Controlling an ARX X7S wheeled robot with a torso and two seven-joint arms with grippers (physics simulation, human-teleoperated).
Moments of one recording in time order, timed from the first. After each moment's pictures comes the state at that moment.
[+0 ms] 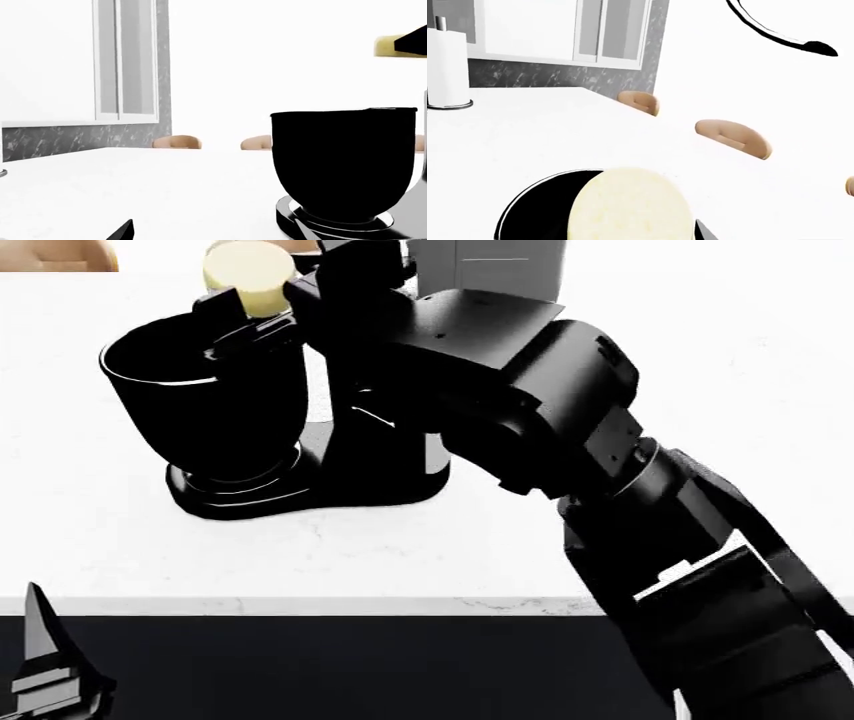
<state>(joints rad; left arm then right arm) 0.54 -0.45 -0.33 0.80 -0.39 0.00 -0.45 1.51 0.00 -0.81 0.36 0.97 0.66 0.15</state>
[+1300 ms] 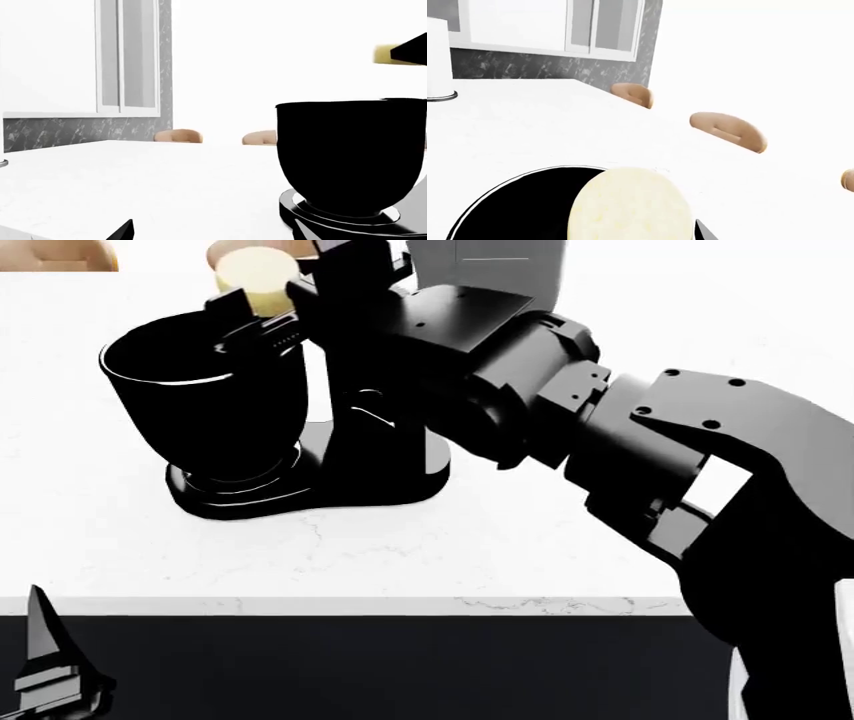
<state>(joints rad) 0.52 -0.45 -0.33 0.75 -0.41 0.01 -0.44 1.77 0.00 -1.57 0.68 1.56 0.13 0.13</state>
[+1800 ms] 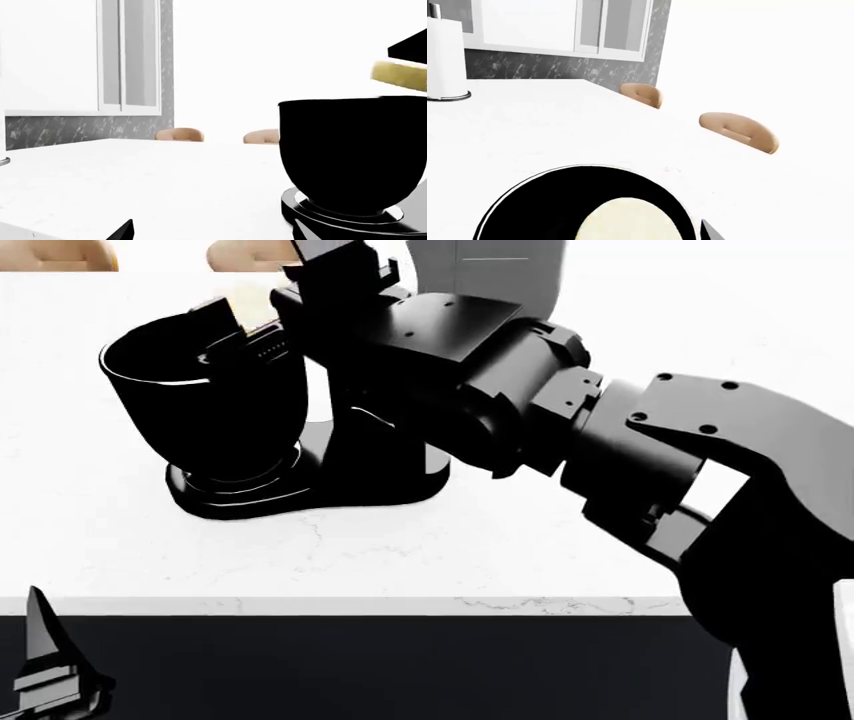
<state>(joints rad) 0.52 -0.45 -0.33 0.74 -0.41 0.02 -0.44 1.77 0.00 -1.57 0.63 1.57 0.12 0.15</state>
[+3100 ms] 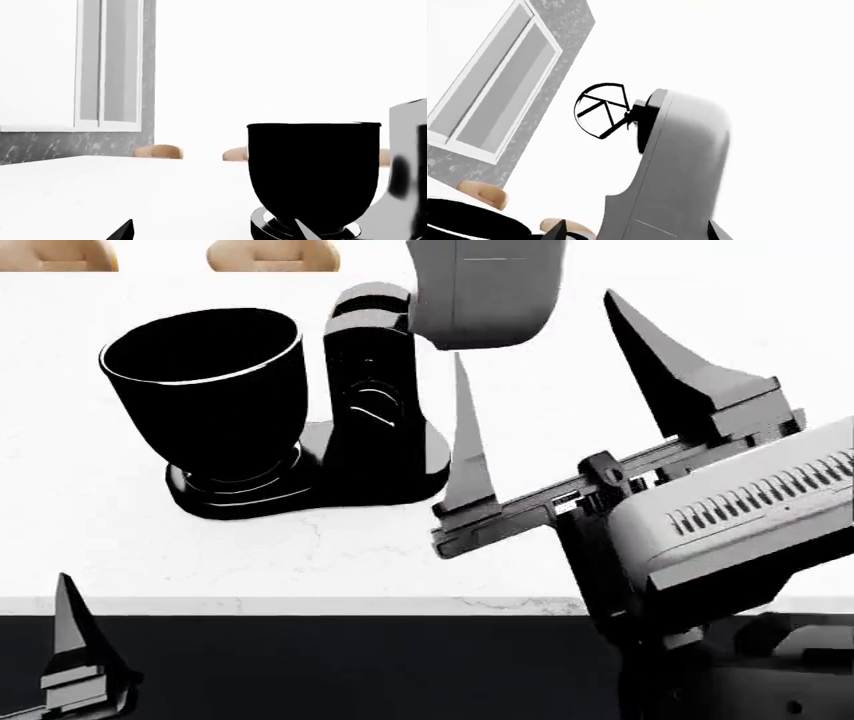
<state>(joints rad) 0.49 -0.44 -0.25 0.77 -0.36 0.07 -0.42 1.62 0.87 -1.75 -0.75 0.72 -0.02 1.22</state>
